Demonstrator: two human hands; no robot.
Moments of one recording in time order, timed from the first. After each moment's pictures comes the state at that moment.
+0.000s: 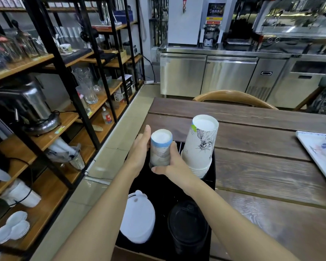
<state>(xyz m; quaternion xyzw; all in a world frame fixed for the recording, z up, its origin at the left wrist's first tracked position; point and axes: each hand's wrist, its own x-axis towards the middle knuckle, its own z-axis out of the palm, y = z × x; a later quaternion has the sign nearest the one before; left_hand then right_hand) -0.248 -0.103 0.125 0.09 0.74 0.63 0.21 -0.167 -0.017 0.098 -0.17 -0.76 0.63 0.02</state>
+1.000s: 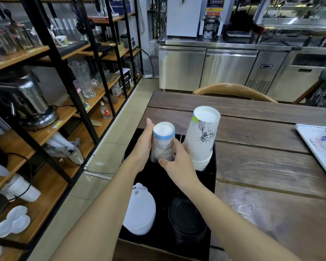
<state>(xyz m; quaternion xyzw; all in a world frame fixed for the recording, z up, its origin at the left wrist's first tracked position) -0.229 -0.098 0.137 0.18 0.66 0.66 0.32 -0.151 -0.029 0.097 -0.19 -0.77 0.59 0.16</state>
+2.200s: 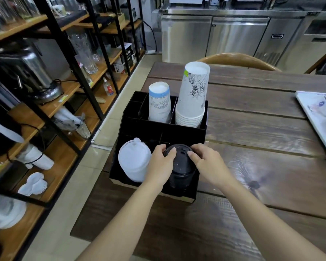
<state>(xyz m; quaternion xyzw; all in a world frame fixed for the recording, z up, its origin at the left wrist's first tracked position) -0.091 -0.127 0.058 0.05 0.79 0.55 0.25 -0.021 -0.008 0.068 -0.26 -0.86 0.44 0.05</state>
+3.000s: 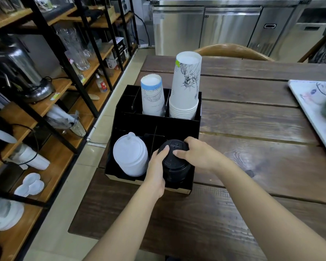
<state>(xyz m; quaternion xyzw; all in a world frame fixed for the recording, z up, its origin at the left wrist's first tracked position) -0.071 -0.132 0.037 -0.12 0.57 0.72 0.37 -0.031 -0.009 0.081 -0.25 -0.85 0.44 -0.12</state>
